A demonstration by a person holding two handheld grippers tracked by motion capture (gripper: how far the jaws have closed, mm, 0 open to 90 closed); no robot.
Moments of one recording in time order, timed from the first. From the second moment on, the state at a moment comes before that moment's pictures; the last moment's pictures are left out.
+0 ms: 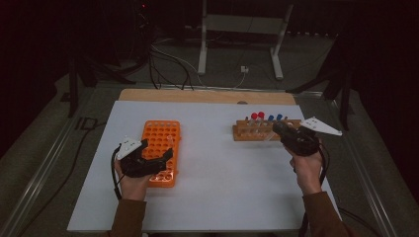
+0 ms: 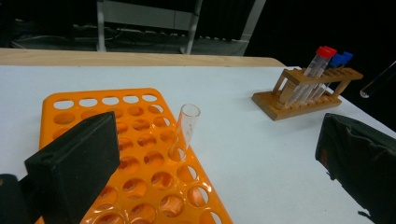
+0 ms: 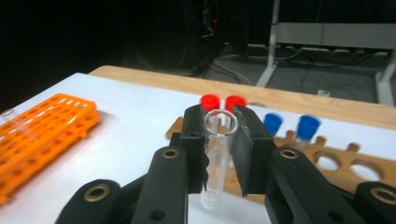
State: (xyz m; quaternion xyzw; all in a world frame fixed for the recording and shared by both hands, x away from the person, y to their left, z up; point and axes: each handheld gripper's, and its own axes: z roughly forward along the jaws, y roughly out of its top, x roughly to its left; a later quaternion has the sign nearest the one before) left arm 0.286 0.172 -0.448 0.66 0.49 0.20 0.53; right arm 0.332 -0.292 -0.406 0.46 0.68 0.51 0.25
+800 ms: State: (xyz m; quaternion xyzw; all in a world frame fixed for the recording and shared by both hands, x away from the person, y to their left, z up) left arm 0.287 0.127 -0.439 0.71 0.42 0.21 0.53; right arm 0.308 -0.249 -0.418 0.41 0.72 0.51 0.21
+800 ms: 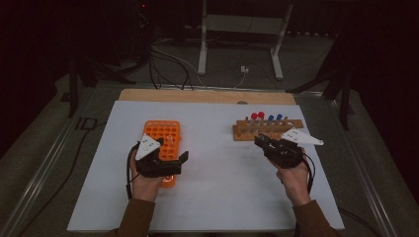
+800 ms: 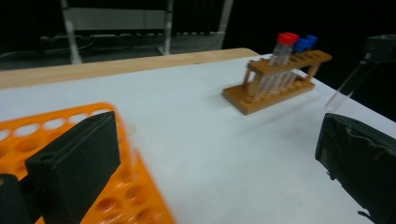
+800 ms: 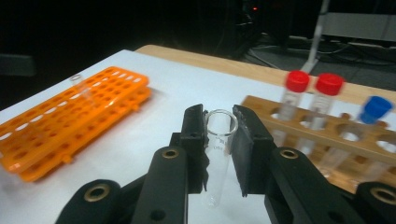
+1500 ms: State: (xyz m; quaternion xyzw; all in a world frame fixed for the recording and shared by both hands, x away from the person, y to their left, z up) left arm 0.291 0.063 -0.438 0.76 0.35 0.18 0.52; right arm 0.289 -0.196 -0.423 0.35 0.77 0.52 0.15
